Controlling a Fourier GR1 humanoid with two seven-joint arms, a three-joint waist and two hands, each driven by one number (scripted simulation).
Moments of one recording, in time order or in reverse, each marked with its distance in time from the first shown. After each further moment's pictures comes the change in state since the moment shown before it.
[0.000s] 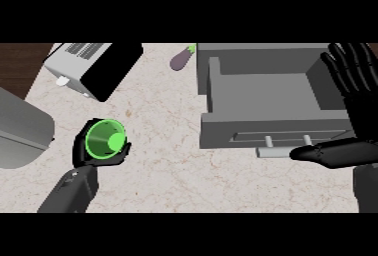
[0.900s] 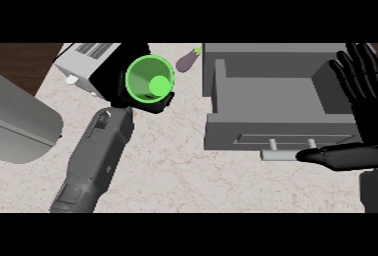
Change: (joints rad) left arm -0.275 -0.139 -0.147 -0.387 0.014 0.022 0.343; right arm 0.052 -0.014 -0.025 0.005 0.021 0.006 -0.029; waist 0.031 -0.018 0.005
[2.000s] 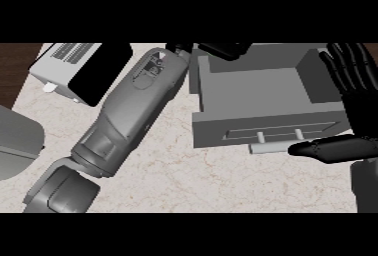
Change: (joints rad) left arm -0.539 -0.023 -0.332 0.241 0.163 0.443 0.511; right arm -0.060 0.011 0.019 0.043 0.006 0.009 -0.034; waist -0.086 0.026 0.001
